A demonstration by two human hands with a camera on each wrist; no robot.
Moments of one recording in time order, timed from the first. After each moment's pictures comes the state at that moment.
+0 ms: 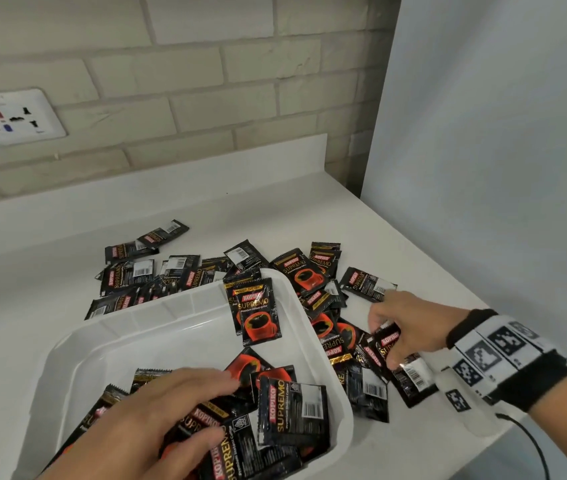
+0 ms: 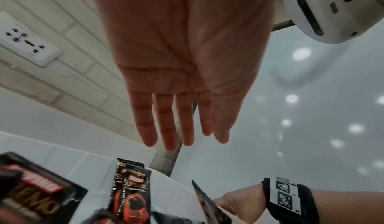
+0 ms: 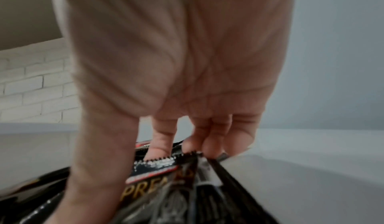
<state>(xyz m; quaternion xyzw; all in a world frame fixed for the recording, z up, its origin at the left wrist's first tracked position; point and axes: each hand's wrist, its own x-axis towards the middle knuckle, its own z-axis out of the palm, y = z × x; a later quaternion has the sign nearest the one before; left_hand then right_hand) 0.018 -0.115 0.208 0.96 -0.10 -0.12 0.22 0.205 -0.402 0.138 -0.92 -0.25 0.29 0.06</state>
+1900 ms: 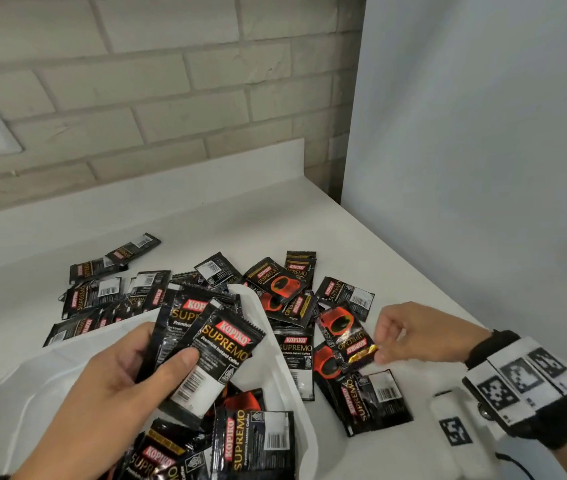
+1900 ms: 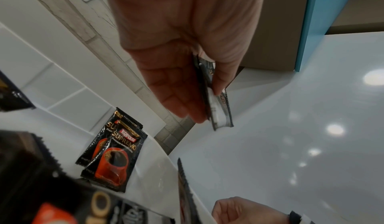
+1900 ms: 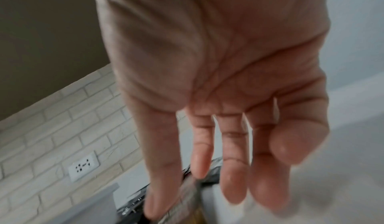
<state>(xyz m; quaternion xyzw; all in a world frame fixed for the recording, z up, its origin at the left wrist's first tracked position) 0.065 -0.144 0.199 0.79 0.08 0.04 0.61 0.203 -0.440 0.143 -0.90 -0.13 0.30 0.29</state>
